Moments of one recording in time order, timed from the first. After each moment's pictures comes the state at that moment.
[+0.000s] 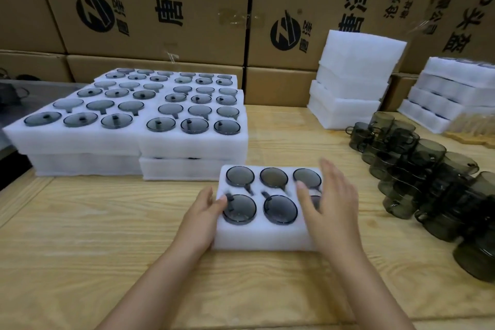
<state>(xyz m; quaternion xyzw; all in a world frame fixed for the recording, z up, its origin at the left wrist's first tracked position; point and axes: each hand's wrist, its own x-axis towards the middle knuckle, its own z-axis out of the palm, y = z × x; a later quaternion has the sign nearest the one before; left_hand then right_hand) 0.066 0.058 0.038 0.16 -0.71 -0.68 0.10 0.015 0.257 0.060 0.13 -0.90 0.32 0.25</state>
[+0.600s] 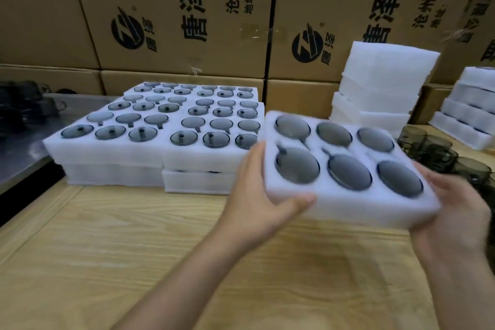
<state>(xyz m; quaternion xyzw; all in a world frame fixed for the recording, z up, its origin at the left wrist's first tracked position) 0.075 0.091 0.128 -0.04 -0.78 -0.58 0.22 -0.004 0.314 0.123 0.05 -0.47 0.88 0.05</state>
